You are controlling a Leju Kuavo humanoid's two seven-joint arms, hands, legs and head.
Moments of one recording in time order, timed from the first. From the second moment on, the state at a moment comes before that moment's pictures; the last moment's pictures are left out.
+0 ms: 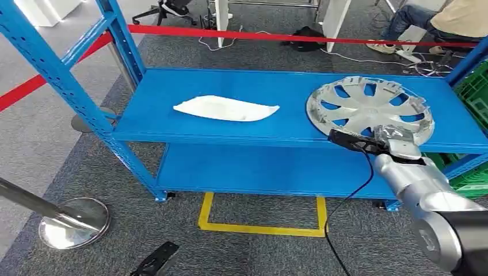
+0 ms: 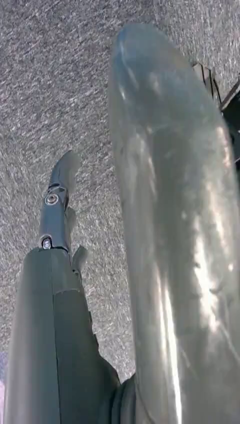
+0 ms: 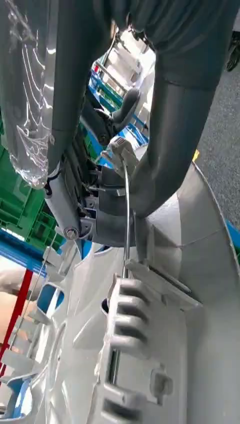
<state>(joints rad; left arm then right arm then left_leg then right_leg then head) -0.21 -0.18 0.68 -0.21 -1.29 0.03 -0.10 -0.89 -0.18 0.08 -0.29 1.33 -0.04 0.16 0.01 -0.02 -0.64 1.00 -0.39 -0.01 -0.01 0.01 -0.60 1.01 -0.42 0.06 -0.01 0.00</state>
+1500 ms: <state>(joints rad) -0.20 -0.18 0.68 -0.21 -1.27 0.04 -0.14 -0.93 -0.10 0.17 -0.50 1.27 -0.26 -0.13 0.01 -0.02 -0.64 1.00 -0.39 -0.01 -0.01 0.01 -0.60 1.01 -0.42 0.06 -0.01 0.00</state>
